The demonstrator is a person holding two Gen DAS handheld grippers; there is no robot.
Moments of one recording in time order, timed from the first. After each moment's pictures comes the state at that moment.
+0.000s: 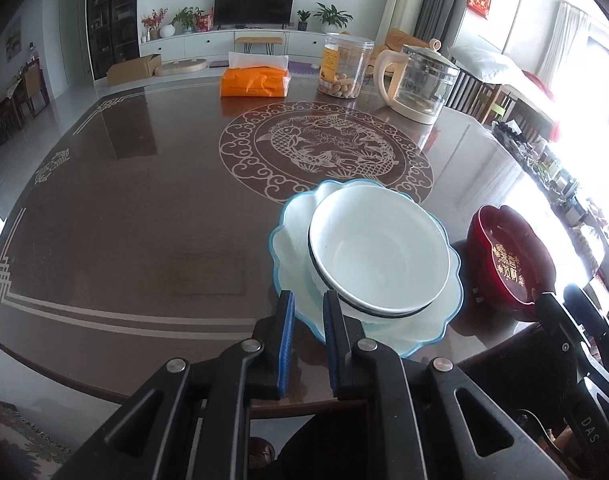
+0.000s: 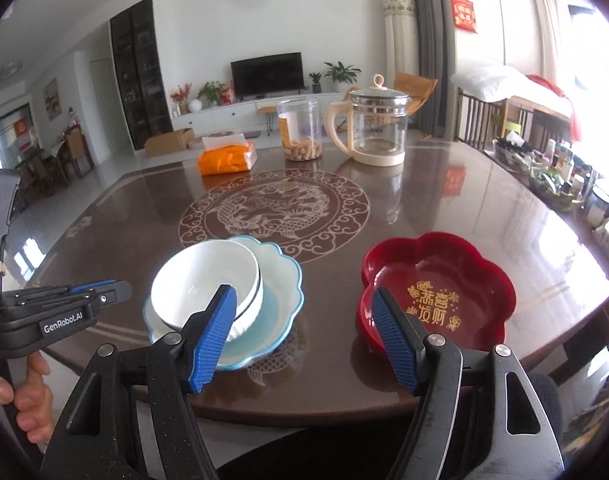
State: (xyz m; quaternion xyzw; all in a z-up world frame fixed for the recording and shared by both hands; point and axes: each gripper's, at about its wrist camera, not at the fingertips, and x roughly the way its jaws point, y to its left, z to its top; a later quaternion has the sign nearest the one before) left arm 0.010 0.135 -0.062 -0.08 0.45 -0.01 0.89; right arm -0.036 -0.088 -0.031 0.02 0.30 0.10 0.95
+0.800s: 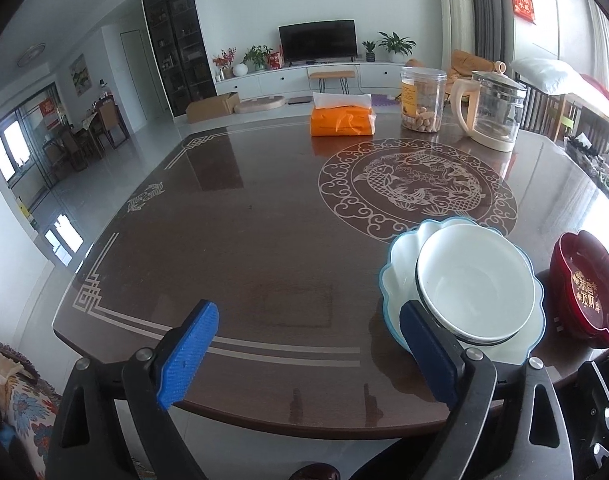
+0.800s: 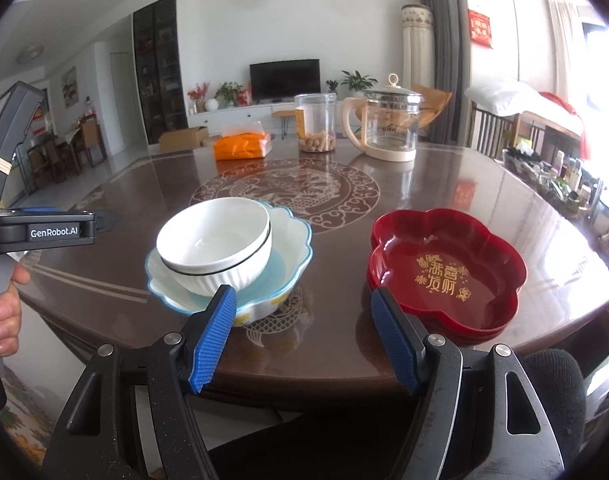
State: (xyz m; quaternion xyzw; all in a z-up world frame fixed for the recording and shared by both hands) left arm -0.004 0.157 -0.045 0.00 0.39 0.14 0.91; right arm -0.056 -0.084 -0.061 -0.01 0.29 0.13 0.95
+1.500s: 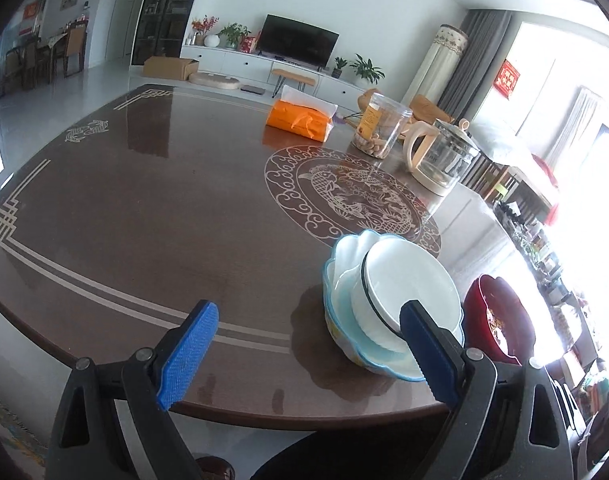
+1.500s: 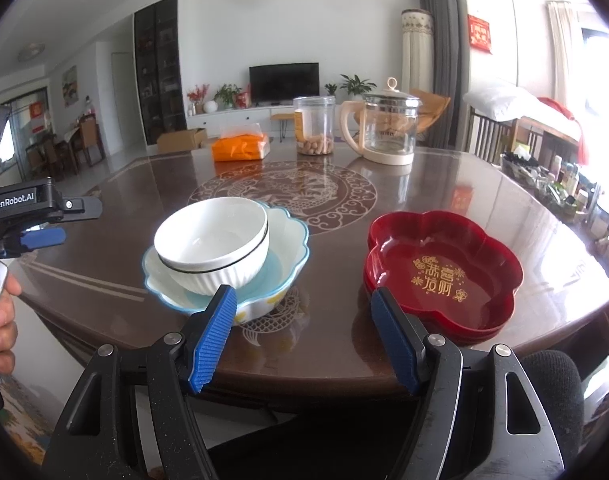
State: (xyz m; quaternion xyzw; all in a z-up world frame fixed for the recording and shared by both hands) left arm -0.027 0.195 -0.062 -0.19 0.37 0.00 0.91; right arm -0.059 -0.084 -0.063 -0.01 0.28 0.13 0.95
